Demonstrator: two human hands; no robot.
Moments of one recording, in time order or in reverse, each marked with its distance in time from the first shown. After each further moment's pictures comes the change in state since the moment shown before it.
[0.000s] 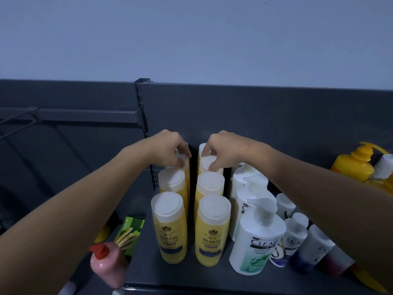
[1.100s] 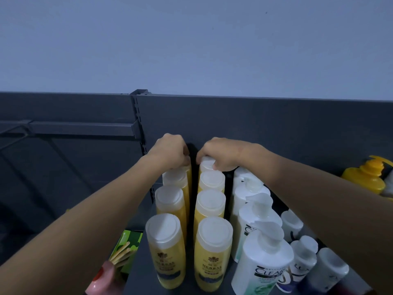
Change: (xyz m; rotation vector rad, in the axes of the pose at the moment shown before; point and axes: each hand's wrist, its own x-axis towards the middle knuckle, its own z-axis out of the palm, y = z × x) left_hand 0.055 -0.004 0.008 -0.014 0.156 -0.284; right_hand 0.042 0.021 -0.009 -0.162 -0.089 -0.115
